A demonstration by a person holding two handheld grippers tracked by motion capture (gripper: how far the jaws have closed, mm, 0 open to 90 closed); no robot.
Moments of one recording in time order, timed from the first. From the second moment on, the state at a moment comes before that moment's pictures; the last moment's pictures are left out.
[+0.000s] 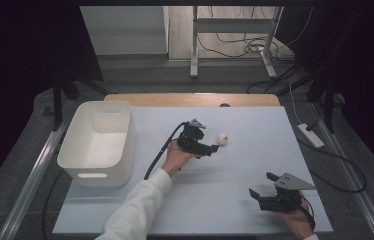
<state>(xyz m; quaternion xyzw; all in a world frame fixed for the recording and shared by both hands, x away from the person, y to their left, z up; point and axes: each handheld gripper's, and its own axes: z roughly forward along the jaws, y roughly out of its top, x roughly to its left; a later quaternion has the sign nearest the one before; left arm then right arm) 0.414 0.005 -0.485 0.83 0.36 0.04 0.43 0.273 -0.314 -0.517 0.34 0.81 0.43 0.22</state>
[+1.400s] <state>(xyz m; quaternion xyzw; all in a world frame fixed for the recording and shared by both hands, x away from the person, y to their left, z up) 0.445 -0.027 -0.515 0.84 0.34 0.06 0.42 0.275 -0.316 -0.520 0.34 0.81 0.43 0.21</state>
